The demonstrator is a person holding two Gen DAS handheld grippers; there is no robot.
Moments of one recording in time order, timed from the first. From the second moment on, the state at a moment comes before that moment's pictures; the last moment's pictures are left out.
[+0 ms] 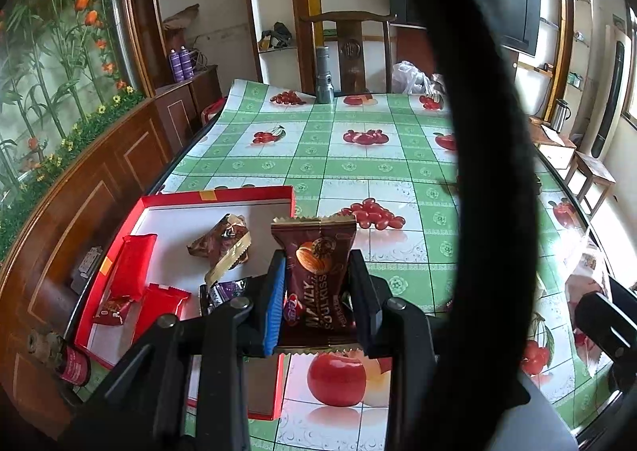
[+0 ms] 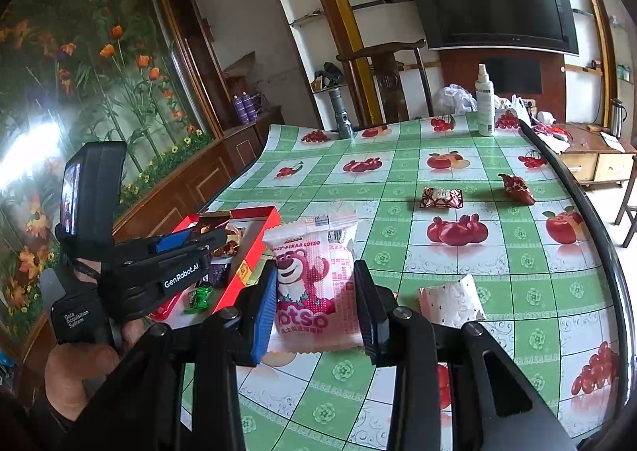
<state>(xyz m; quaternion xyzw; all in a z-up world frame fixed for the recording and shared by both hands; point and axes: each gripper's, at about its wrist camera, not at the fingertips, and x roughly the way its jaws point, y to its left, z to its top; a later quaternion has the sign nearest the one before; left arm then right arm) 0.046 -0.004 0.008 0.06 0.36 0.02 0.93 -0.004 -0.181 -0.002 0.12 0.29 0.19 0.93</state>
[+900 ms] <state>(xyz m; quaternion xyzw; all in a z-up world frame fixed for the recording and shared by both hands) 0.040 0.076 0.013 0.04 0.36 0.10 0.93 0.016 -0.135 -0.011 0.10 0.31 0.24 0.91</state>
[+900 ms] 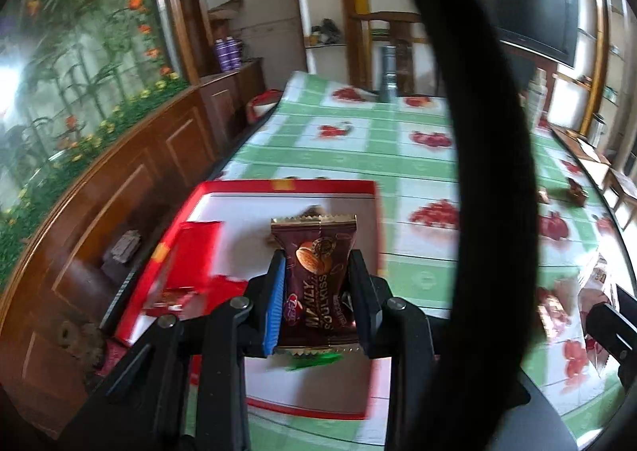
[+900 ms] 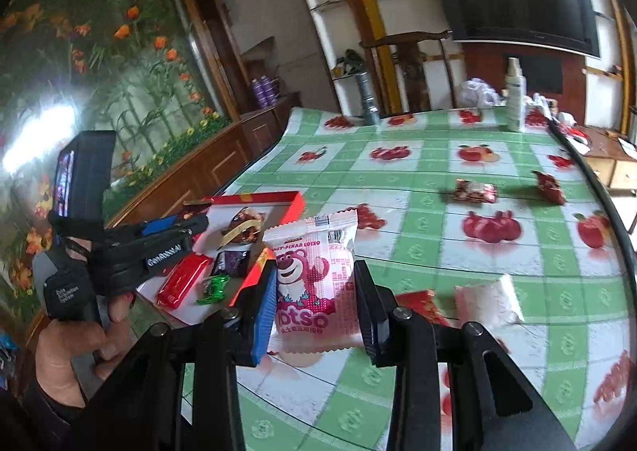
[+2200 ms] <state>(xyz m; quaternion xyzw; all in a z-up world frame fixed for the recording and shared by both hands) 0.048 0.162 0.010 0.04 0.36 0.20 0.91 0.071 -0.016 -0.032 0.02 0.36 0.30 0.88</state>
